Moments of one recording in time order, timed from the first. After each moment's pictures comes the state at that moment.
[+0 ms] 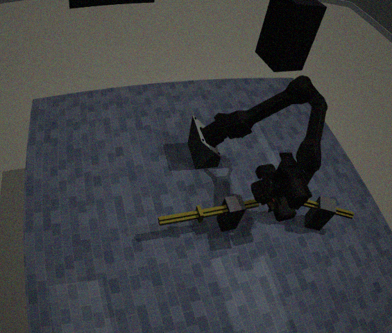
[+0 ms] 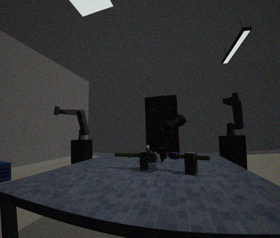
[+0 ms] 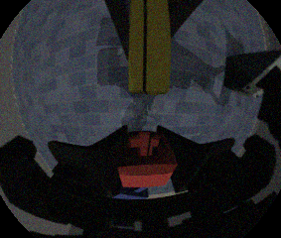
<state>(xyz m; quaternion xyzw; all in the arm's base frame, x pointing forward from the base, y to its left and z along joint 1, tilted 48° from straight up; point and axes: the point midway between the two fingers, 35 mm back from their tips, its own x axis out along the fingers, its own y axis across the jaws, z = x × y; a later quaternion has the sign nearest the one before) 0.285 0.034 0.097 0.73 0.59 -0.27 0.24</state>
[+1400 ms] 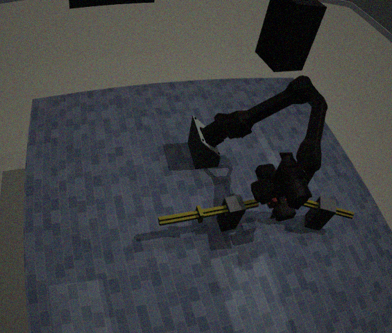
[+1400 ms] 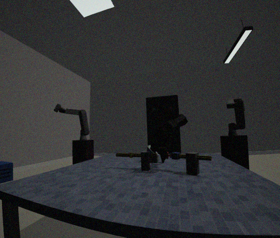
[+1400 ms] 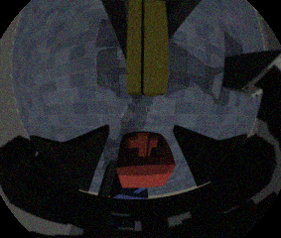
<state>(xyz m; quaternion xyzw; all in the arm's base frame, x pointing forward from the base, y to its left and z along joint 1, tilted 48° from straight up) 0.284 0.033 0.097 0.72 0.59 -0.27 0.25</state>
